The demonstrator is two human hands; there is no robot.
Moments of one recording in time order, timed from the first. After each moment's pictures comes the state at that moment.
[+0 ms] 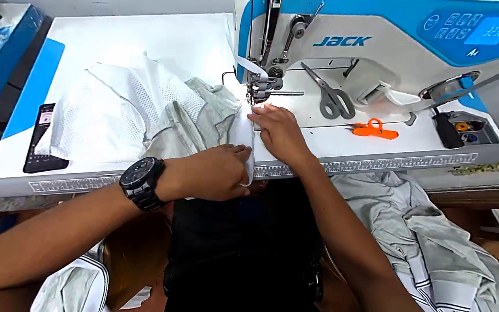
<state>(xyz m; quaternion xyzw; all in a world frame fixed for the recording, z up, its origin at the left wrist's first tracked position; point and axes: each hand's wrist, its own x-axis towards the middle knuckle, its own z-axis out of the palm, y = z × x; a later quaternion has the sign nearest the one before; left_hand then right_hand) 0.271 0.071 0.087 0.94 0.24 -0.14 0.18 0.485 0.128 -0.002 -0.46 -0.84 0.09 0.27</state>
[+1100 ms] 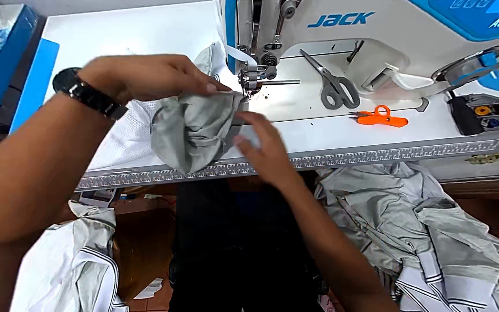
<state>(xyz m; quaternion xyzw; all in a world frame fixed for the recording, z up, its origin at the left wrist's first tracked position) 0.213 0.177 0.143 0.79 0.37 0.03 0.48 0.449 0.077 0.007 -0.45 -0.75 0.27 0.41</state>
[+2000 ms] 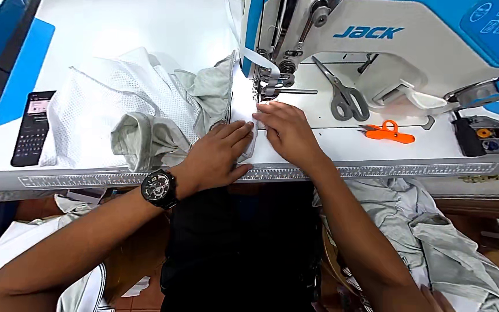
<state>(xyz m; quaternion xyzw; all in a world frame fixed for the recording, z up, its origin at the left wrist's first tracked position) 0.254 0.087 0.011 0.92 0.36 0.13 0.05 0.494 0.134 -0.002 -0.43 -0.86 0.09 0.26</state>
